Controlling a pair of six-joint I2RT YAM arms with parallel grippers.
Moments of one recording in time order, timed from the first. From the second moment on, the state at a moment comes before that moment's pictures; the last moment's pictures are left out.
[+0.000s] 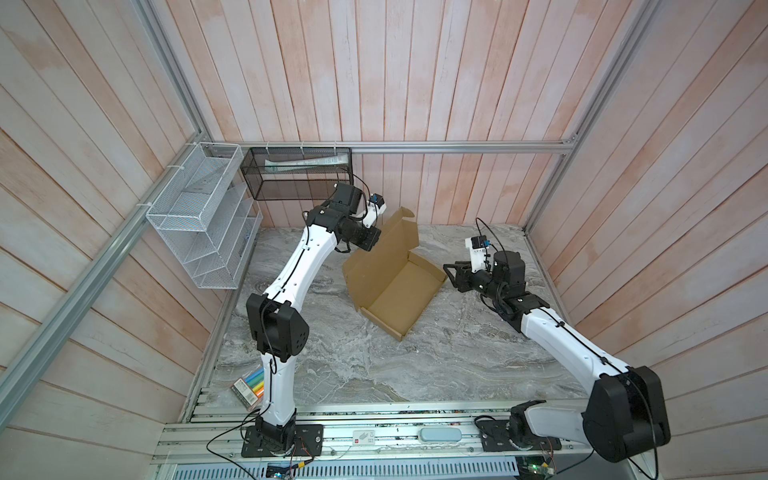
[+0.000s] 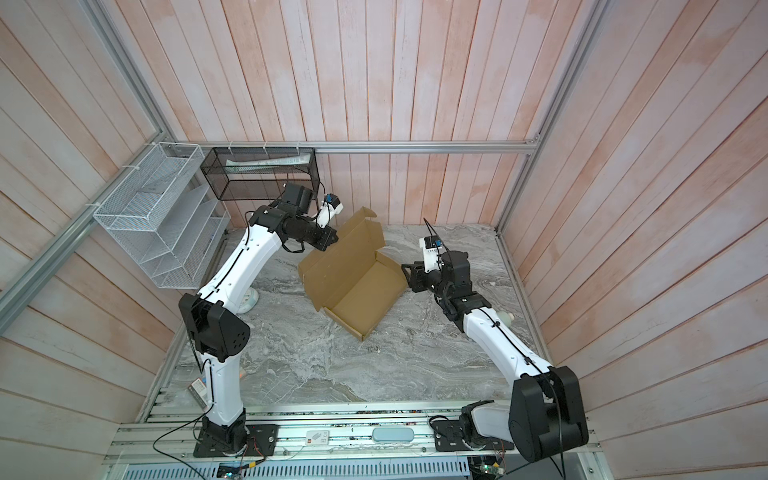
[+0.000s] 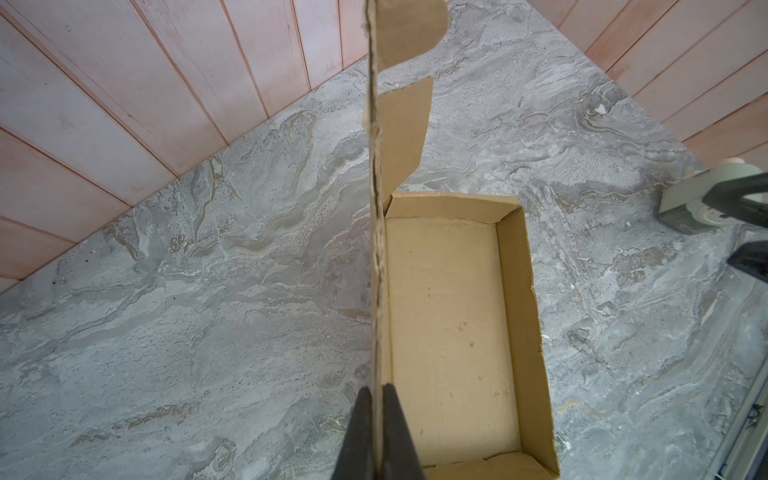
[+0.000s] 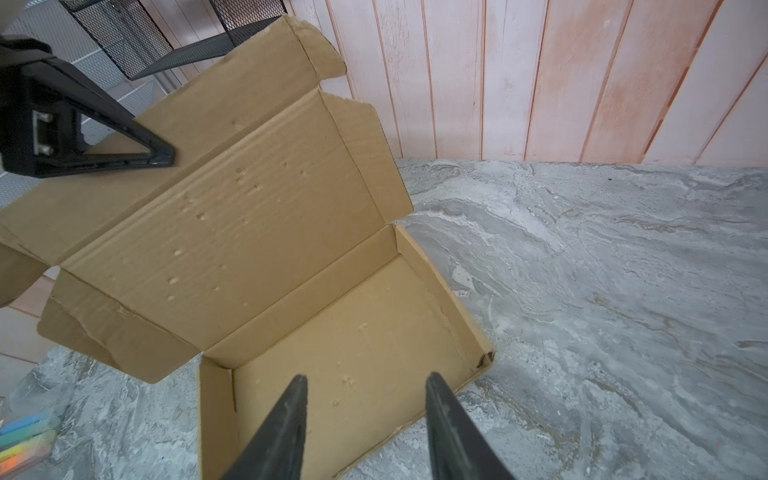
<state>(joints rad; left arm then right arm) -0.38 2.06 2.22 -1.03 0.31 0.23 0.28 1.31 0.88 0.06 -0.33 0.18</state>
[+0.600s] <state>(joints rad) -0.43 2.06 2.19 -1.04 0.31 0.30 0.24 1.55 0.99 0.19 -0.35 -0.10</state>
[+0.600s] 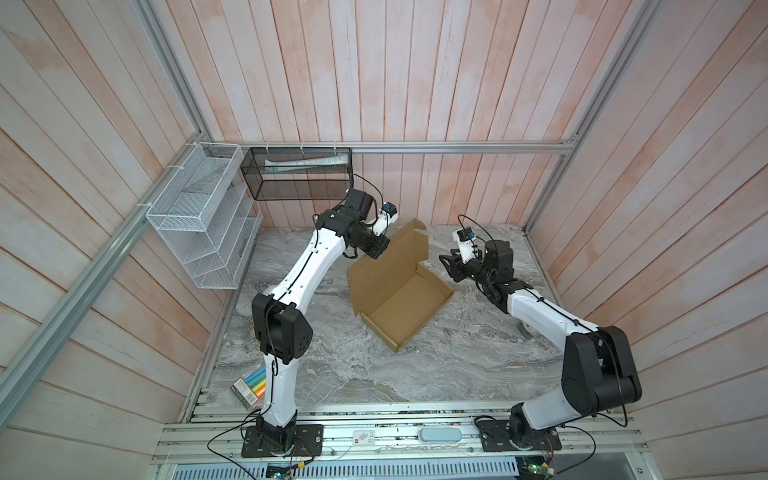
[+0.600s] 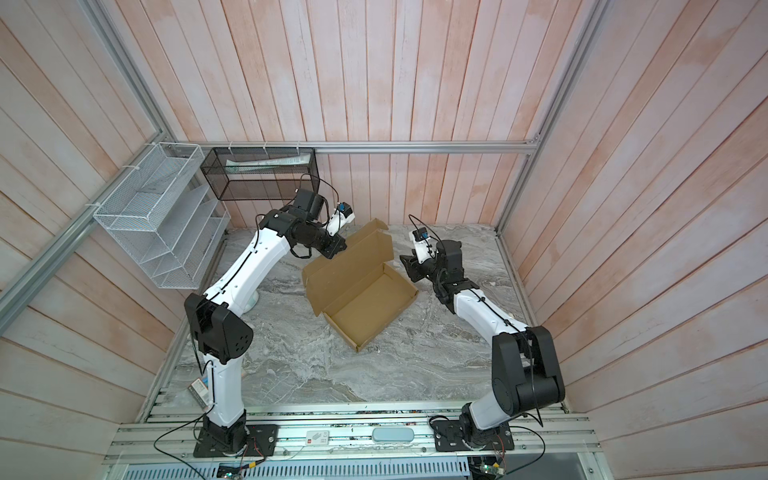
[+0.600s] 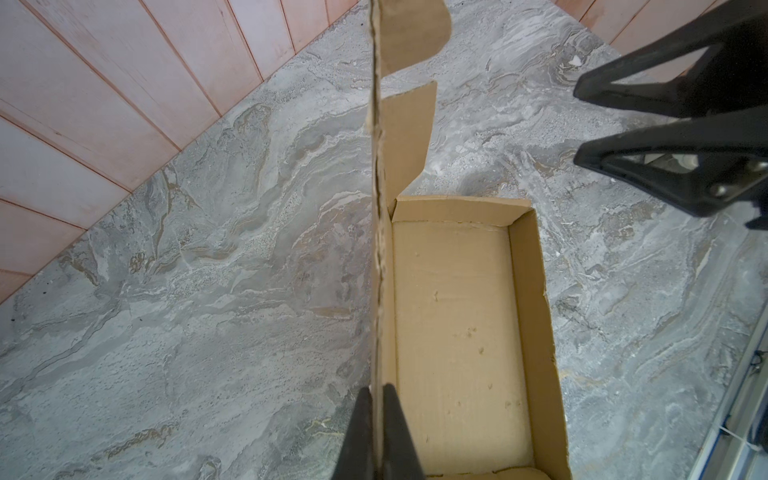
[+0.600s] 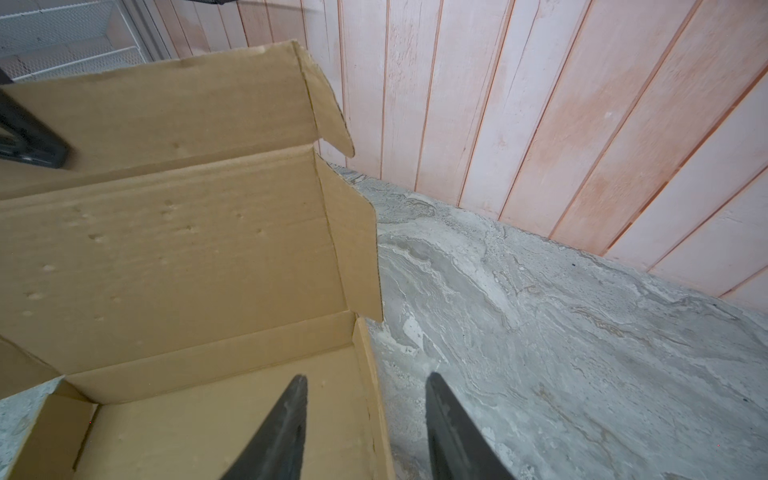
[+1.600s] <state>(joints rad) -0.49 2.05 2.11 -1.01 0.33 0.30 0.19 1.77 1.13 0.27 -0.56 -0.17</state>
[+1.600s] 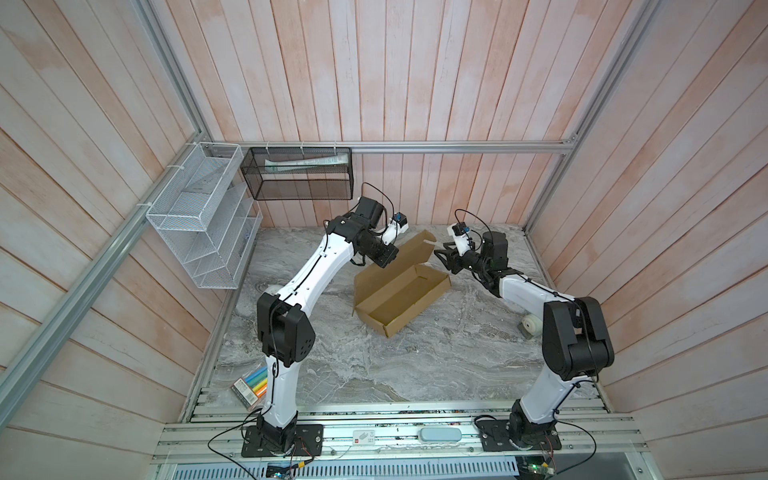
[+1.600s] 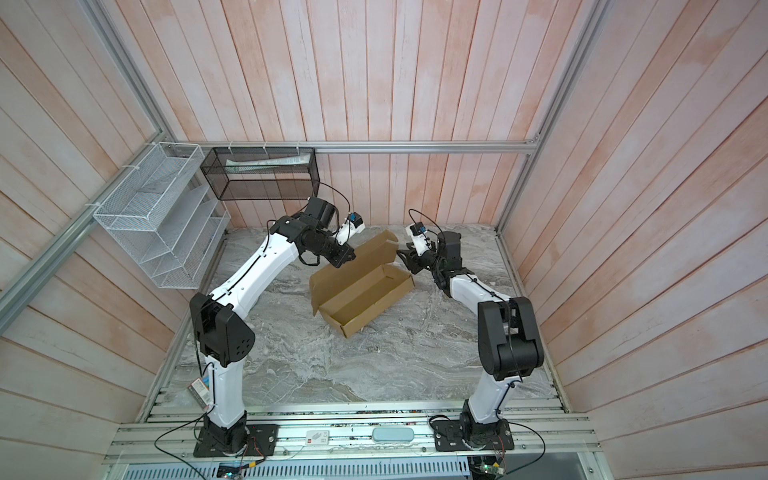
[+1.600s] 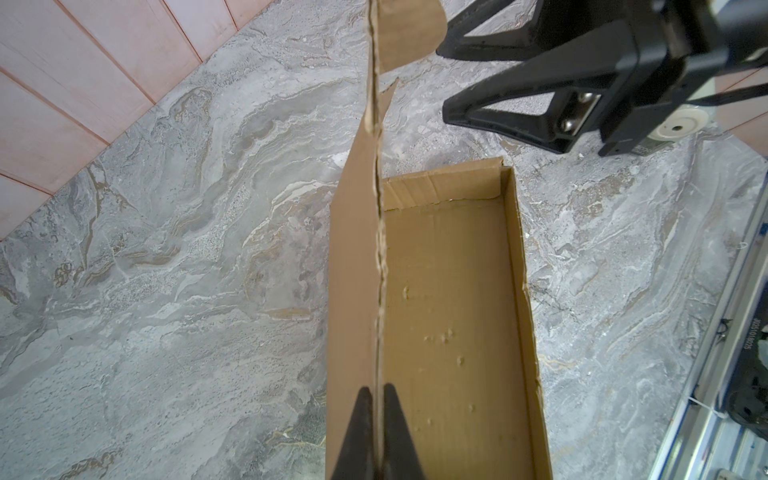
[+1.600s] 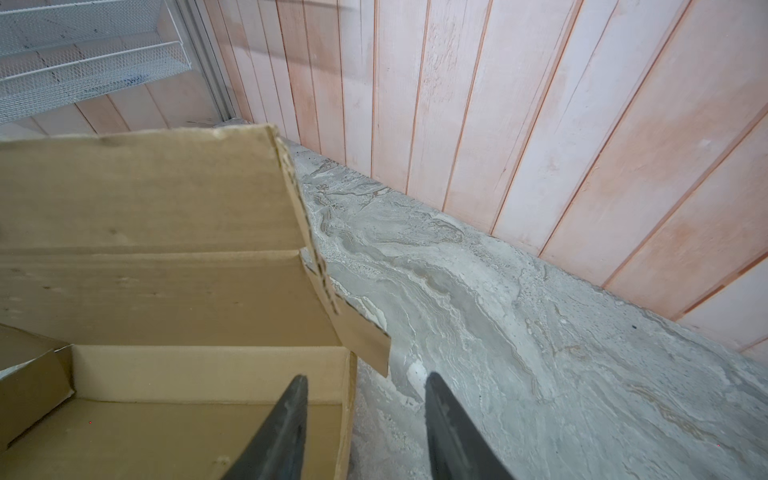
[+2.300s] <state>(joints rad) -0.53 1.99 2.11 -1.03 0.30 0.30 0.19 1.77 1.15 0.26 -0.62 -0.16</state>
